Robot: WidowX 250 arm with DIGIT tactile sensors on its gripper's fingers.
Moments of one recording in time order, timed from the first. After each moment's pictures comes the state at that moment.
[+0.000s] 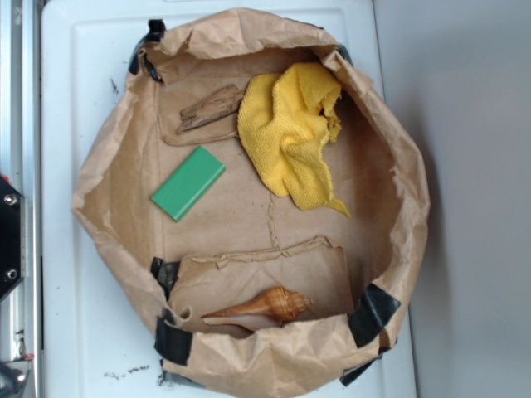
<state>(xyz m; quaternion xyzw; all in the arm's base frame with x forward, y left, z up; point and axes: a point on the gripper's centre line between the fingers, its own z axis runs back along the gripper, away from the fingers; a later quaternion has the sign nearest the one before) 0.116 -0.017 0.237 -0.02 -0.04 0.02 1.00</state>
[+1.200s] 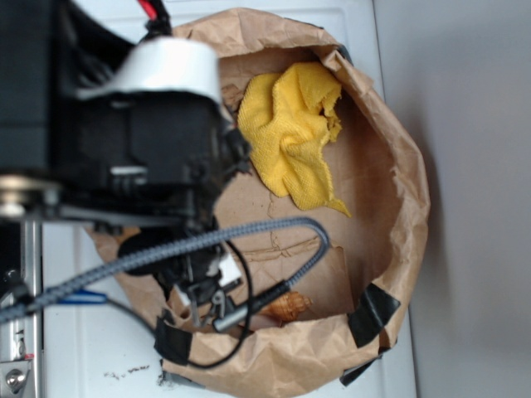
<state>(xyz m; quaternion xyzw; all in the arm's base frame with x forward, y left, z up) 0.218 0.000 0.178 -0.02 -0.07 0.23 0.97</state>
